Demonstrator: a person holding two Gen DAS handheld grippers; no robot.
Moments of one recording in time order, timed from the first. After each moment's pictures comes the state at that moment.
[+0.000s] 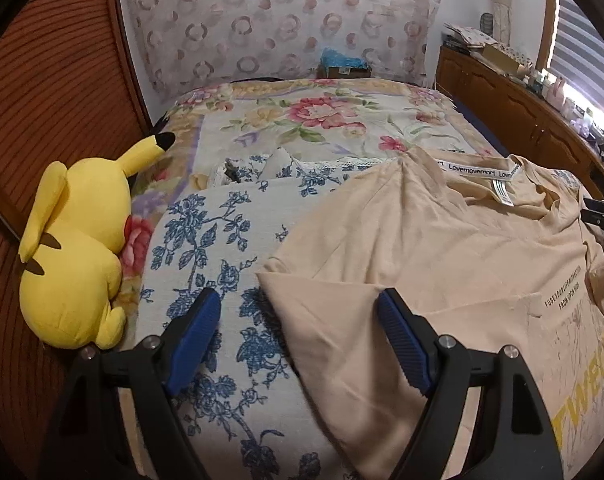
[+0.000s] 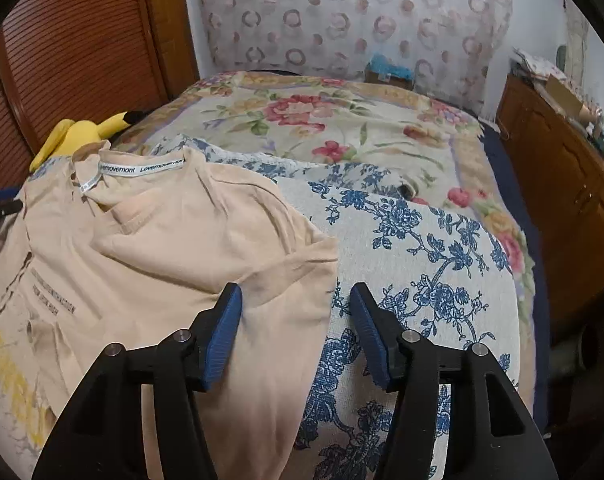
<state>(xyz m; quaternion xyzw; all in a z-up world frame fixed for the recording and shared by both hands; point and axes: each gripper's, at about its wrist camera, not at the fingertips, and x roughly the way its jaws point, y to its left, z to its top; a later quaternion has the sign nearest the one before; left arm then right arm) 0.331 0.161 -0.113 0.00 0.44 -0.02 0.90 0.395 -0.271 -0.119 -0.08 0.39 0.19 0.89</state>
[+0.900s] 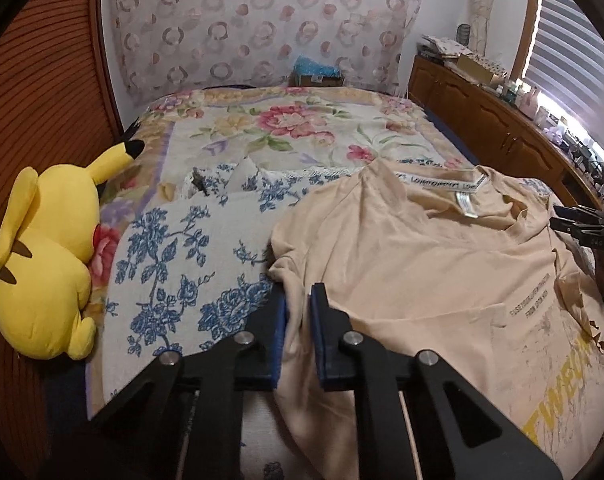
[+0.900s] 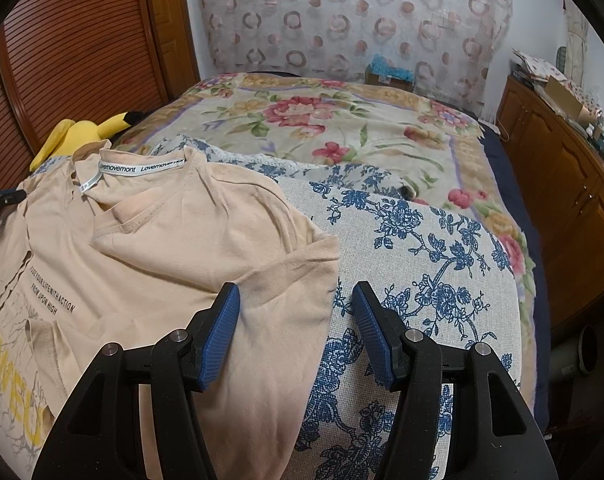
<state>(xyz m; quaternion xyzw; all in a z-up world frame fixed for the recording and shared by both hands) 0.334 0.150 -0.103 -0.02 0.42 -0.08 0.90 0.395 -0.271 -0.123 -0.08 0.39 0.19 0.90</state>
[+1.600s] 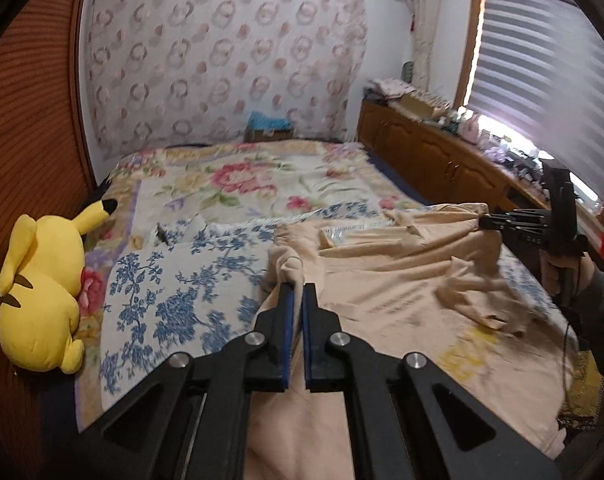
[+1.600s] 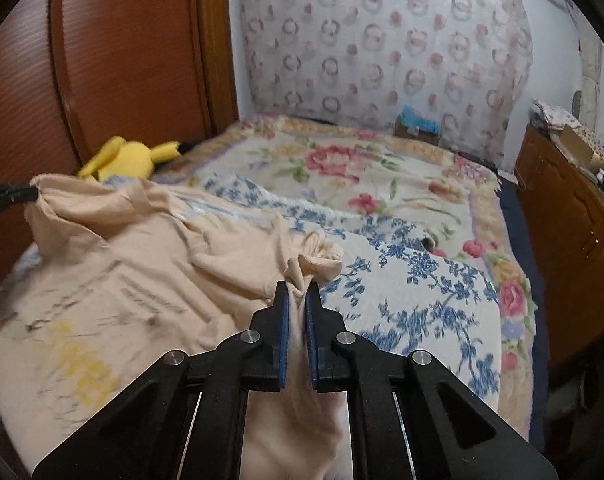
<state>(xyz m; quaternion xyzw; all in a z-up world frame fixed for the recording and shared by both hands) 0.222 0.102 -0.008 -0.02 0.33 -0.15 0.93 0.312 -0.261 -0.059 -0.08 0.31 0.26 0.91</state>
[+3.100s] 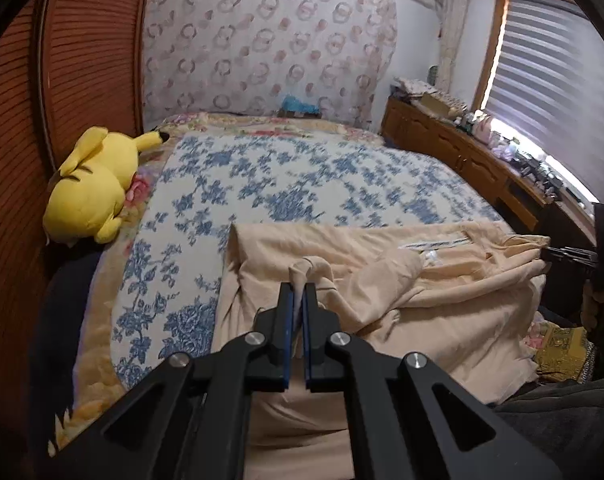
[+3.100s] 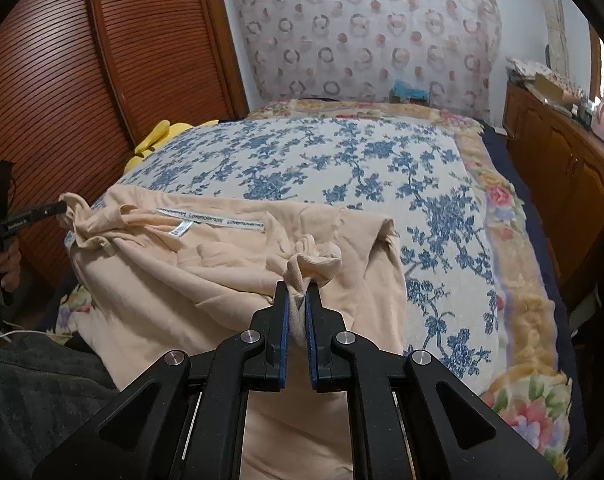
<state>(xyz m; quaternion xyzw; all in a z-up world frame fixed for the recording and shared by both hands) -0.017 0.104 -0.058 -0.07 0.35 -0.08 0.93 0.042 -0.343 -0.105 -0.03 0.34 0.26 0.90</state>
